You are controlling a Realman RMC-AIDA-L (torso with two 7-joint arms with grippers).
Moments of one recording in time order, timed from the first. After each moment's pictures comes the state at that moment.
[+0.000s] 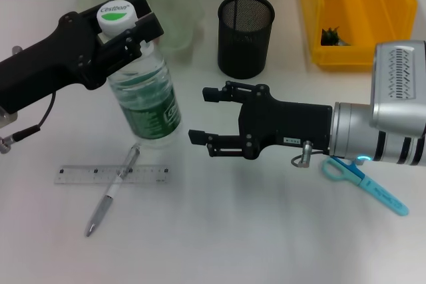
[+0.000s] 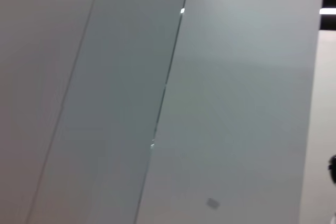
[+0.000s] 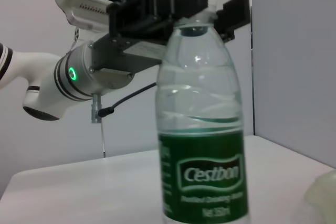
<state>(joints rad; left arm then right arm) -0.43 -2.06 0.84 0.56 1.40 1.77 -1.26 0.56 2.09 -1.47 -0.43 -1.21 -1.28 0.96</state>
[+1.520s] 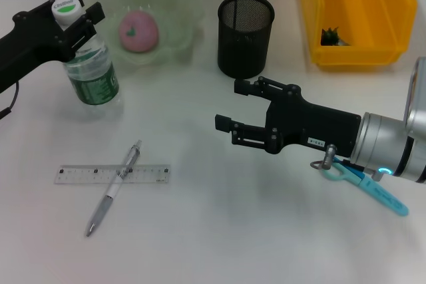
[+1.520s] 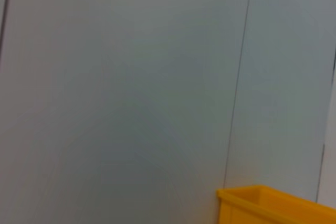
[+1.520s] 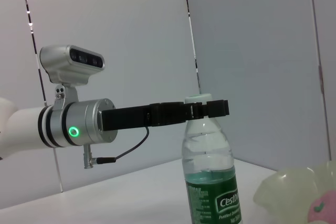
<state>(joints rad) -0.40 -2.07 0.79 0.57 1.40 1.33 -1.10 0.46 2.09 -1.46 -0.40 -1.08 -1.30 0.92</state>
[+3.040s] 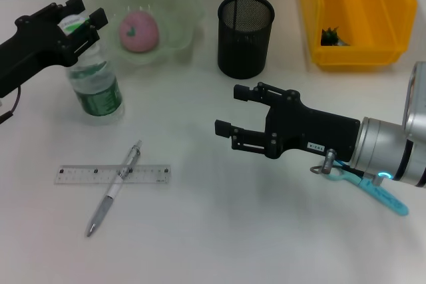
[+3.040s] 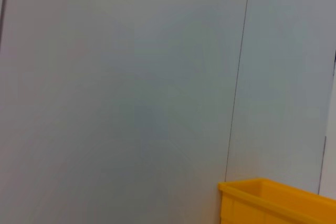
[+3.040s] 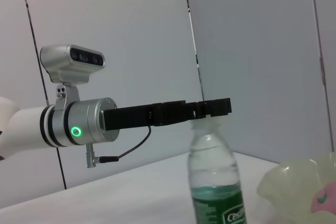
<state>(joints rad) -0.40 -2.07 0.79 0.56 1.40 1.32 -1.08 0.46 2.09 -1.47 -0.38 -1.08 -1.30 0.92</state>
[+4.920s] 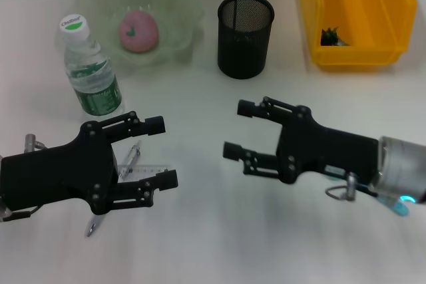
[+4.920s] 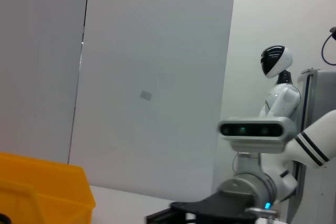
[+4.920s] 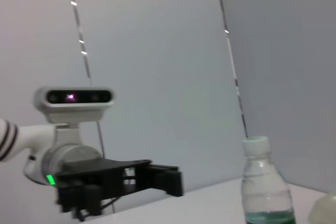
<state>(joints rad) -0.33 -2.07 0.83 0.61 1.73 1.88 -1.08 0.41 2.08 -1.45 -0.37 -1.09 -1.49 0.89</state>
